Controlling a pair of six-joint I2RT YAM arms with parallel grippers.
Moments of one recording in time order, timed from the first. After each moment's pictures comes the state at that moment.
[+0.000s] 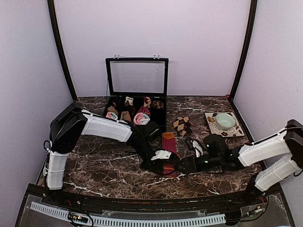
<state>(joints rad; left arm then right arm) -0.96 2.14 1.43 -0.56 0.67 0.83 0.85 1.39 0.38 0.31 -0.33 0.54</state>
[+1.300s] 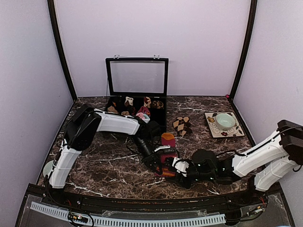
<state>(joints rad) -0.86 2.37 1.72 -0.93 0.93 0.59 1.20 1.42 0.38 0.46 -0.02 -0.09</state>
